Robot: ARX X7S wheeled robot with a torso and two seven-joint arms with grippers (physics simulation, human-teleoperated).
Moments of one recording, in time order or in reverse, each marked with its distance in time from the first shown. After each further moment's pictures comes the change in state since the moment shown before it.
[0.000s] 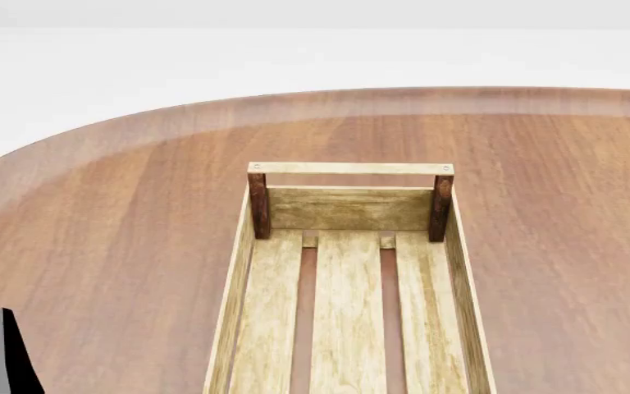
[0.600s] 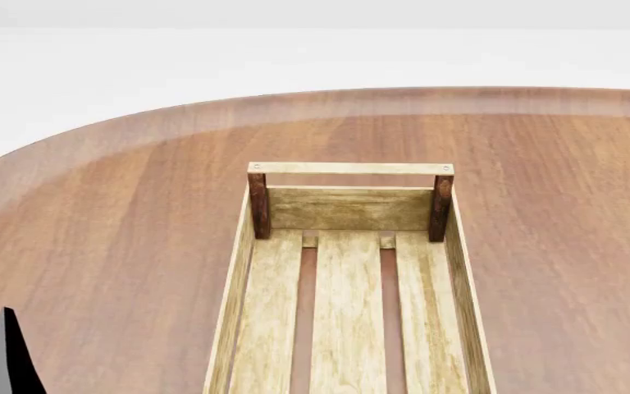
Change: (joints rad) left arm -0.003 -0.006 0.007 0.007 0.002 -0.004 -0.006; right arm 0.026 0.027 0.027 0.088 0.049 -0.021 -0.034
